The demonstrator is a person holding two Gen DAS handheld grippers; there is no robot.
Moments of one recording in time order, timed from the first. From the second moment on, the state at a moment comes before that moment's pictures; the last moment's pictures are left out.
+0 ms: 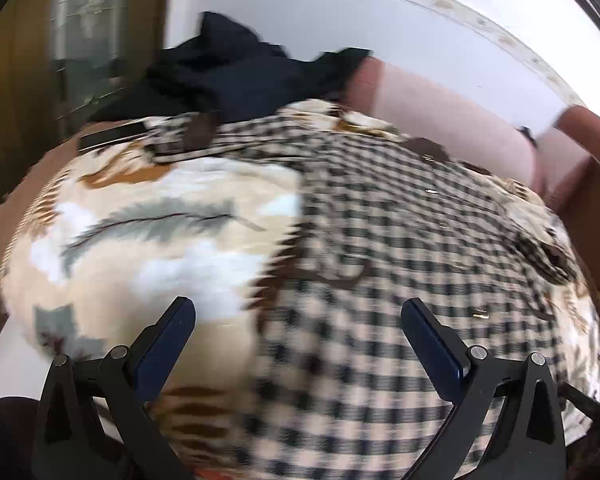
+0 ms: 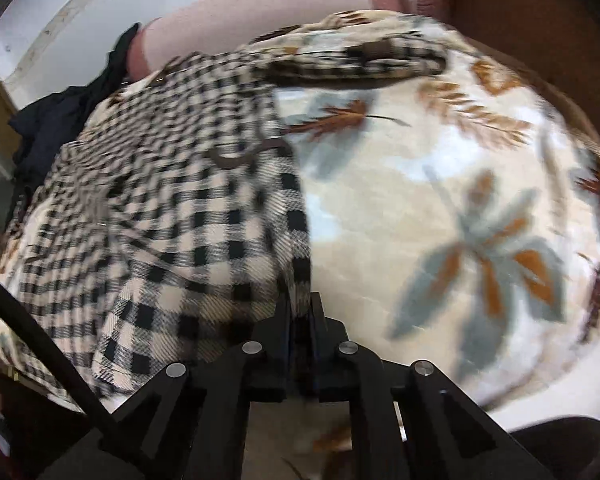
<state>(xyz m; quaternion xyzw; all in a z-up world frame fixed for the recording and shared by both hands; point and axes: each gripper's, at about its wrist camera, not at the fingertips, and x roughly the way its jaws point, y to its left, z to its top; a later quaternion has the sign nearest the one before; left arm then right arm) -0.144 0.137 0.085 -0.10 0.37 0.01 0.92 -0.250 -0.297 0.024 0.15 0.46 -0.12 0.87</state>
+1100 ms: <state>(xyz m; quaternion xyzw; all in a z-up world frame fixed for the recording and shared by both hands) -0.184 0.182 0.095 -0.08 0.42 -0.03 0.91 -0.215 -0.181 0.022 0.11 0.46 0.09 0.88</state>
